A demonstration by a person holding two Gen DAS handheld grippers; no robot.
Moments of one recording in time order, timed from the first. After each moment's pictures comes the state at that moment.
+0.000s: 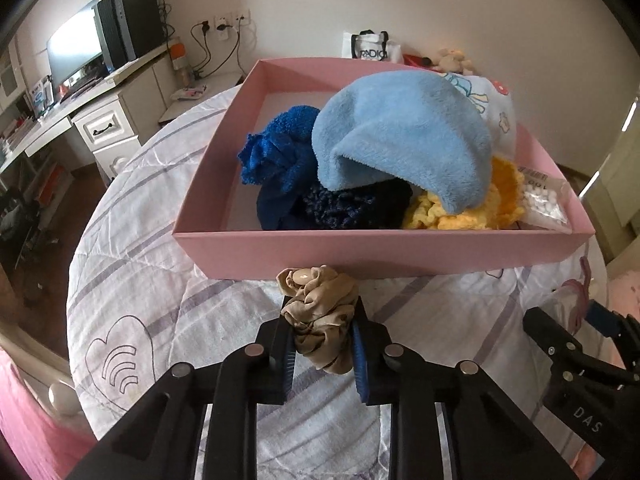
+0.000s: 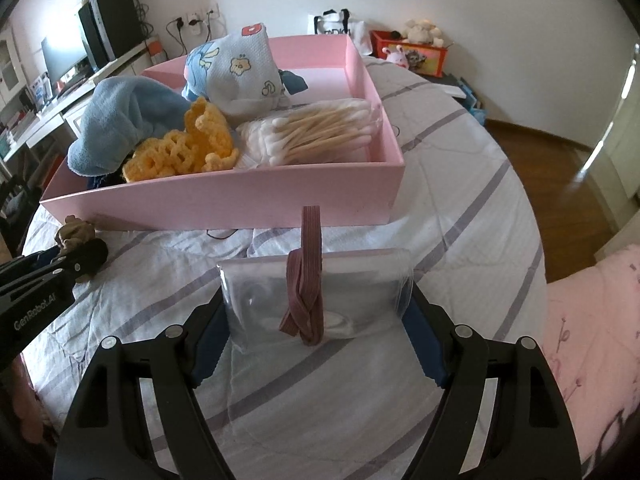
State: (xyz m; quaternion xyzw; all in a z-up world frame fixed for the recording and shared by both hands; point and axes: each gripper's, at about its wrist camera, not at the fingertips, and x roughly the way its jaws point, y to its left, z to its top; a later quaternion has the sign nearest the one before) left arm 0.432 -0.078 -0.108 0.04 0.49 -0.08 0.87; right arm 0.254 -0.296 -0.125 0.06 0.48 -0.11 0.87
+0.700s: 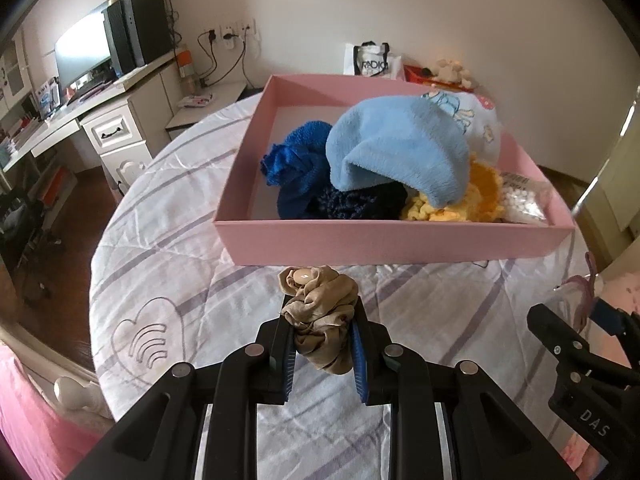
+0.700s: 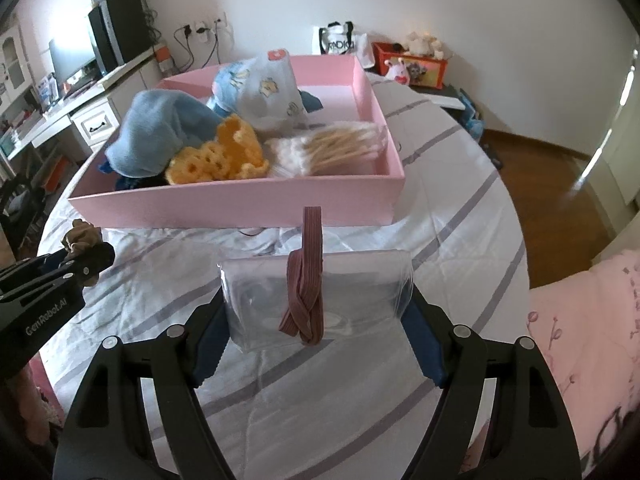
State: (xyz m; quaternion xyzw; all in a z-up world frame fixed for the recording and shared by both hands) left arm 0.397 -0.062 -0.080 0.03 0.47 -0.08 0.88; right arm 0.232 -0.277 -0.099 0.05 0.46 -0.11 0.88
